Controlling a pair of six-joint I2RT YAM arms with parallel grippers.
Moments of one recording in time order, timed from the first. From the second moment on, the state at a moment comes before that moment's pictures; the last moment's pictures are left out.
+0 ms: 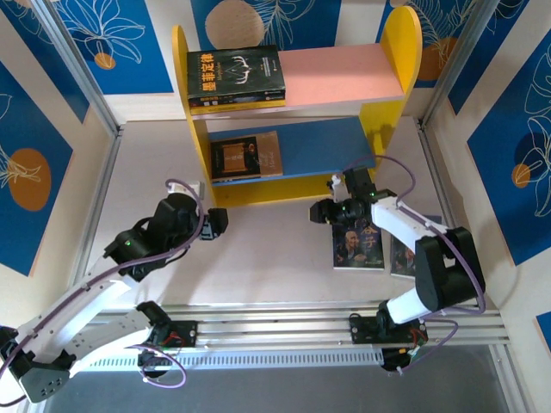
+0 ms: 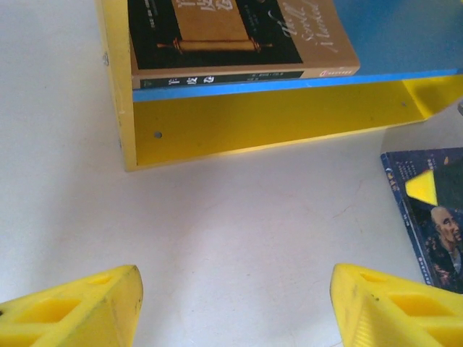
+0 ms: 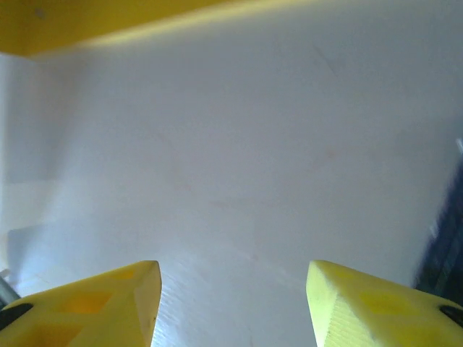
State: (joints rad) left arm -0.72 0.88 0.92 -0.70 -0.24 -0.54; right arm 0.28 1.47 0.85 -0.47 -0.46 0.34
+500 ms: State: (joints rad) left arm -0.72 0.90 0.91 -0.69 -0.24 -0.54; right arm 0.27 1.40 0.72 -0.52 -0.28 0.49
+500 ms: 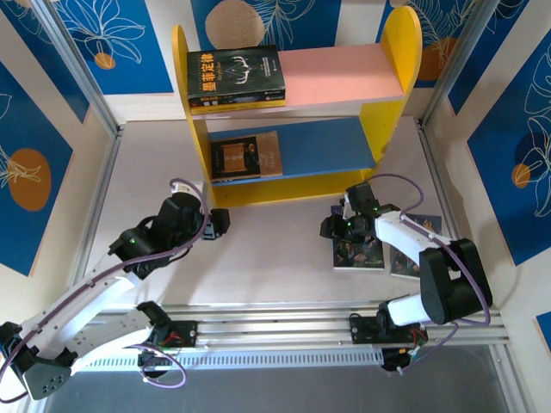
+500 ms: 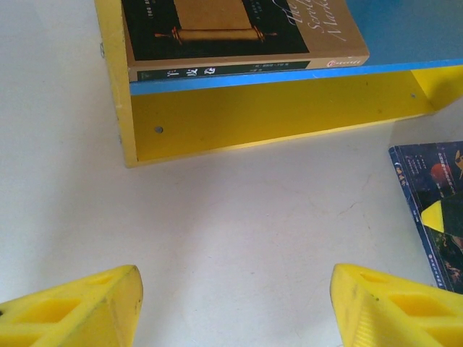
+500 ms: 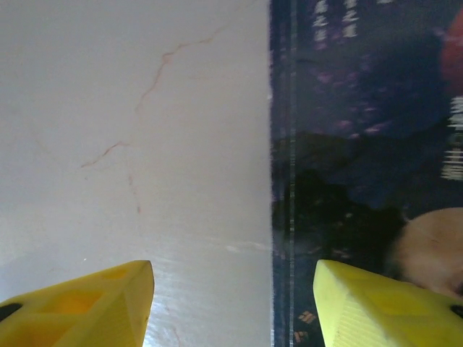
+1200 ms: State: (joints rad) left arm -0.72 0.93 0.88 -0.64 -0.21 -0.54; right arm 0.34 1.45 0.75 -0.53 -0.26 0.51
